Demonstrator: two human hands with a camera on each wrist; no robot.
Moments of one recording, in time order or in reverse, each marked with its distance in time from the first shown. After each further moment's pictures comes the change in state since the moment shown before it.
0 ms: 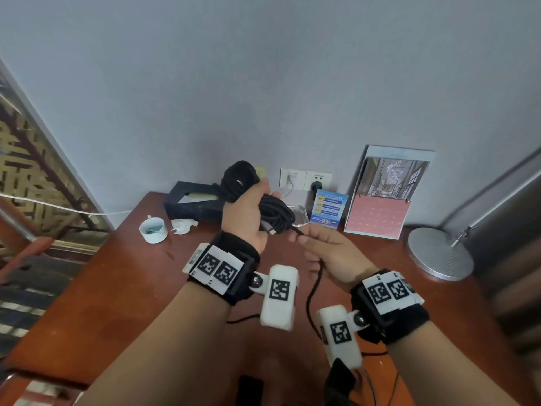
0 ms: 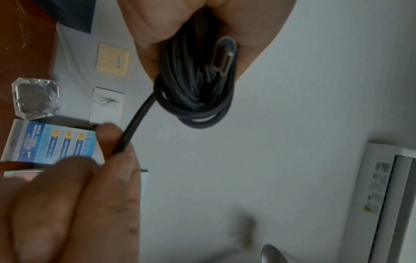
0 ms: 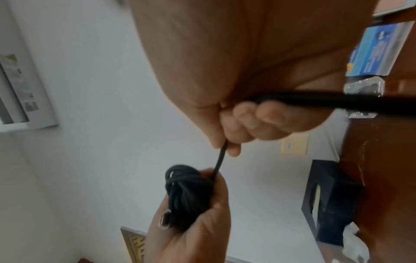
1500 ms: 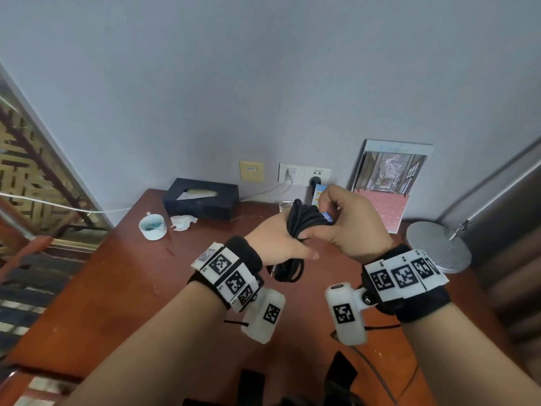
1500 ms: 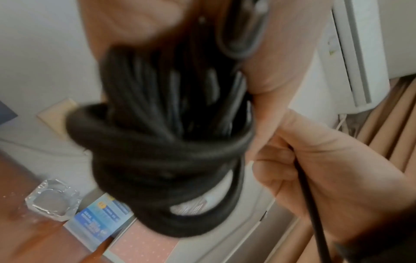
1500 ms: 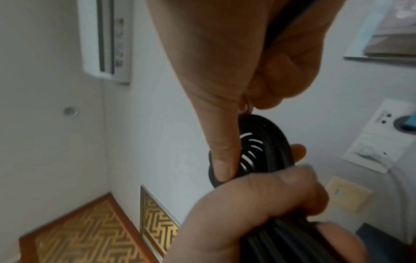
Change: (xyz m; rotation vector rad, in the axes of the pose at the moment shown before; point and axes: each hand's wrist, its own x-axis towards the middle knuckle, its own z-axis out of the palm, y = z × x) left_hand -0.007 -0.023 -0.013 1.189 -0.790 0.229; right_hand -0.004 -0.040 -0.015 -0.693 0.311 -0.396
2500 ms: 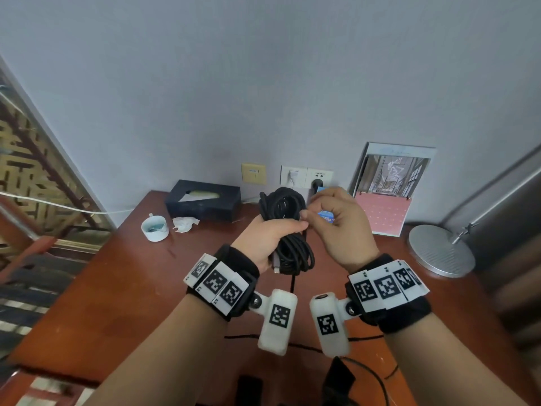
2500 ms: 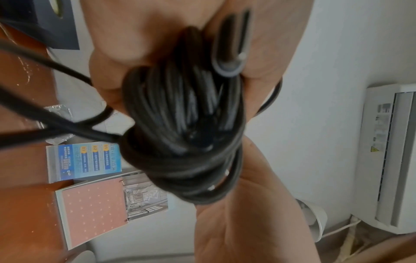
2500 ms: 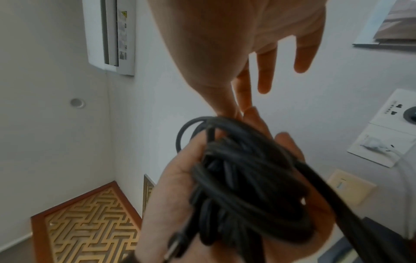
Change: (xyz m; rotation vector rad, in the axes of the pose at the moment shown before) left_hand -0.015 0.009 0.001 -0.842 0.249 -0.246; right_hand 0.002 0.005 0.023 0.037 0.157 -0.053
